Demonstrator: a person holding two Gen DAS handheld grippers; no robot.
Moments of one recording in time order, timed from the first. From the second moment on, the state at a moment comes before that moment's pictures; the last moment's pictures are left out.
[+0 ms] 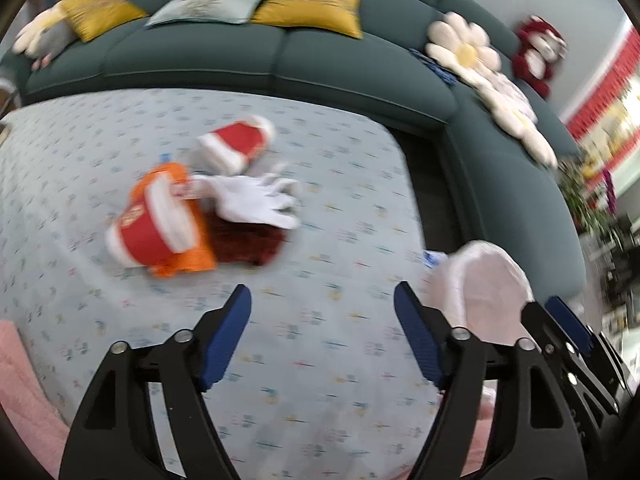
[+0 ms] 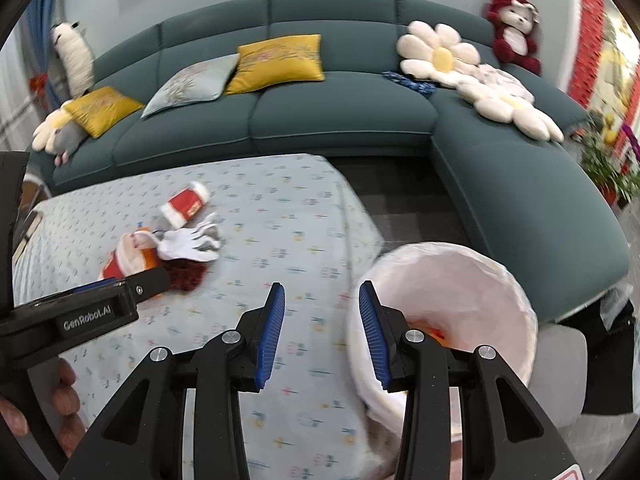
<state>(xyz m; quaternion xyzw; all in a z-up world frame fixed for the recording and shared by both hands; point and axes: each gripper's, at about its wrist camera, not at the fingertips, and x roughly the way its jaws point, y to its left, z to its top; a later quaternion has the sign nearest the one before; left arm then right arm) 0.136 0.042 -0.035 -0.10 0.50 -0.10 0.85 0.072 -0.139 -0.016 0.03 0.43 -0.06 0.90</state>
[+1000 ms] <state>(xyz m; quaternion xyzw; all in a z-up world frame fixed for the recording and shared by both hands) 0.233 0.167 -0.118 -0.20 0.59 0.01 0.78 0.185 0.014 -0.071 -0.01 0.48 0.05 0.87</state>
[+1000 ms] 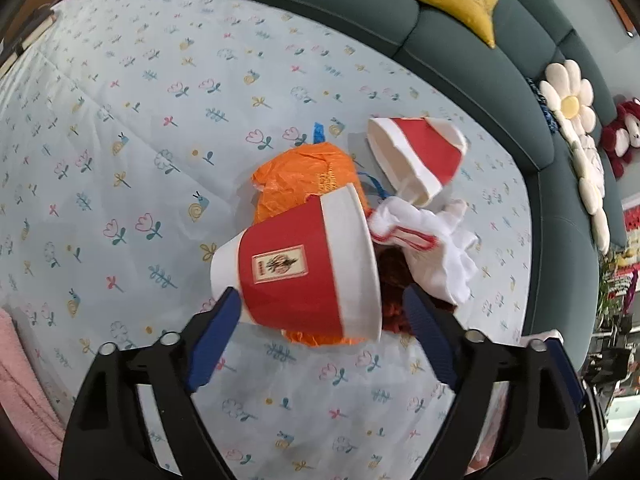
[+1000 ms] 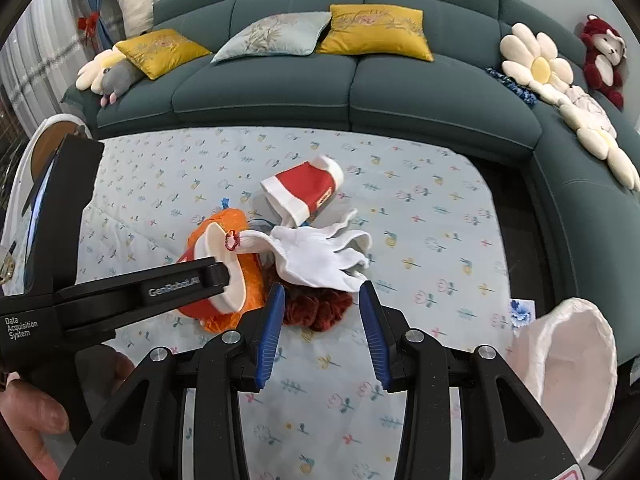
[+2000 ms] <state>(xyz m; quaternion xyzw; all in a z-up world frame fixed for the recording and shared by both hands) 0.222 0.227 -0.126 -0.22 0.57 0.01 0.79 0.233 0.044 -0.121 0.01 0.53 0.06 0.85</state>
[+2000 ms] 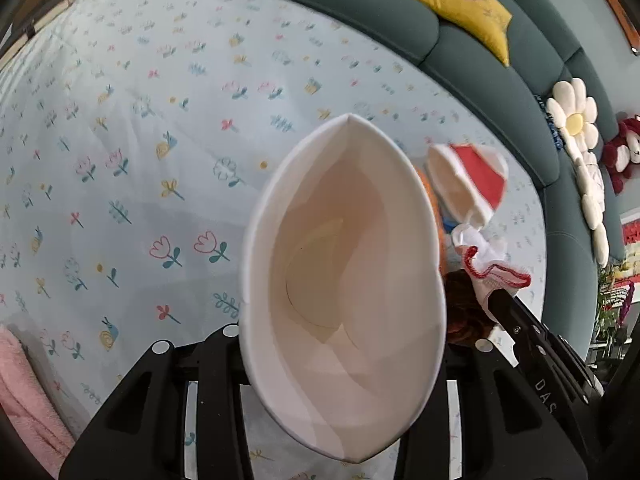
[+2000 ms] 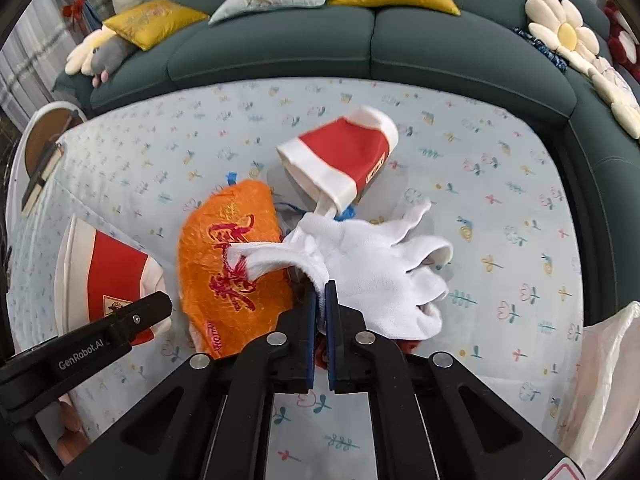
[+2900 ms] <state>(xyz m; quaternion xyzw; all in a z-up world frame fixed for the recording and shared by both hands) 0.166 0.063 -0.001 -0.11 0.50 -0.15 0.85 0.126 -0.089 0.019 0.08 0.39 -0.02 0.92</state>
